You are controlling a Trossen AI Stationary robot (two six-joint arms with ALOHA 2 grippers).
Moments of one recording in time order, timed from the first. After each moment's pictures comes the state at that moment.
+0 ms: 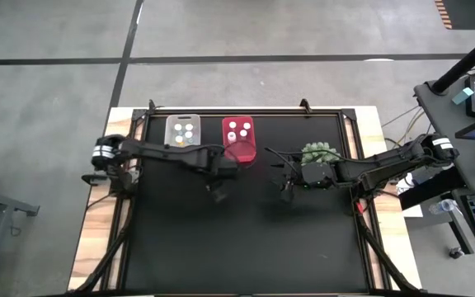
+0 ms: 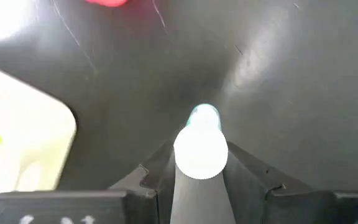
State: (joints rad) left arm -0.02 1.75 1.44 -1.14 -0.15 -0.53; right arm 0.14 1.22 0.63 0.13 0.39 0.05
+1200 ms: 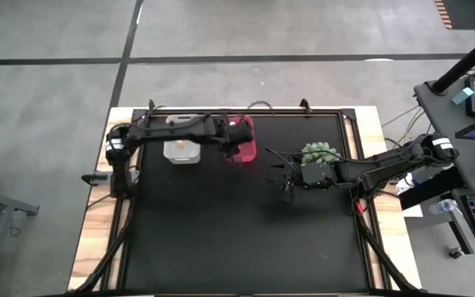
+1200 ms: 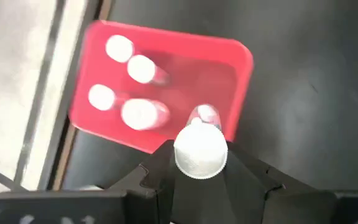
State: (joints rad) left arm 0.18 1.86 1.73 -1.05 -0.33 -0.06; right arm 0.14 1.22 0.62 0.13 0.39 0.05
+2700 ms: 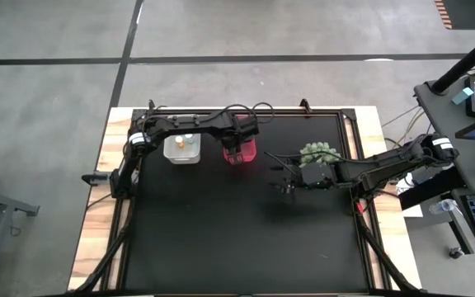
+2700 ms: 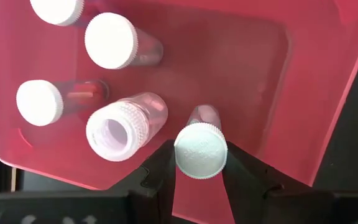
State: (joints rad) left arm 0.33 2.09 1.76 -1.02 -0.20 0.09; right arm 0.14 1.22 0.62 0.11 0.33 0.00
